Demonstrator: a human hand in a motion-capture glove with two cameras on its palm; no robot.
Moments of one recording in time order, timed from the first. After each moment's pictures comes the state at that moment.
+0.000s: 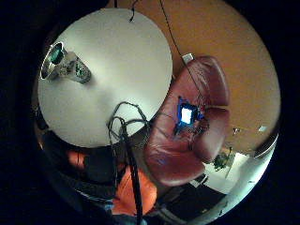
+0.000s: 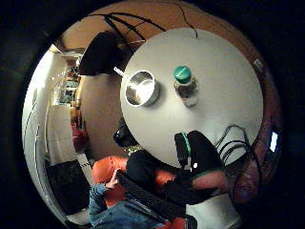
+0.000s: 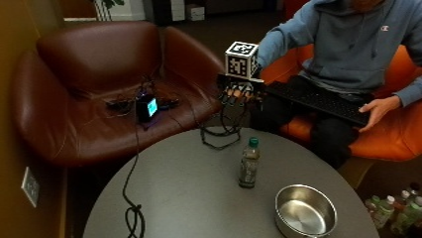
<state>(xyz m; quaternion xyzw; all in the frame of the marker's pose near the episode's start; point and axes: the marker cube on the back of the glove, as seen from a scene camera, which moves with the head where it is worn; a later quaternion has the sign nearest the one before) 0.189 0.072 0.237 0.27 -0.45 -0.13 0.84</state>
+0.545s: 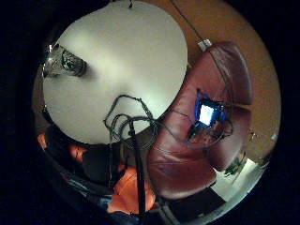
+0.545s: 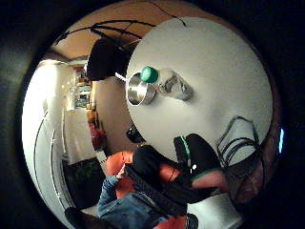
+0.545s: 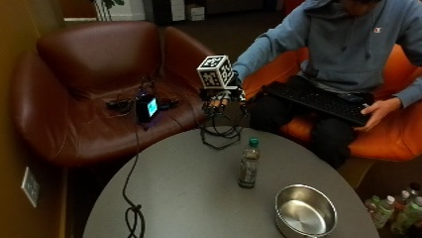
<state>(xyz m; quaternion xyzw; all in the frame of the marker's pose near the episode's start) 0.185 0.020 0.311 0.22 -0.55 -0.16 0.79</state>
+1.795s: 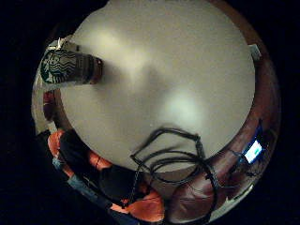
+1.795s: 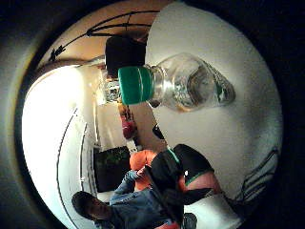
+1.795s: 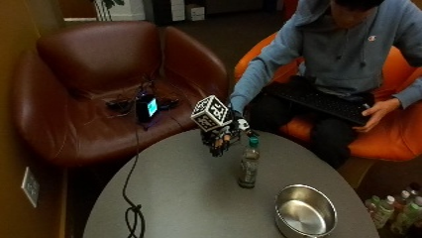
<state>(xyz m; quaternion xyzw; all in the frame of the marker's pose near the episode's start) 0.084 -0.061 0.281 0.17 -0.67 -0.28 0.66</state>
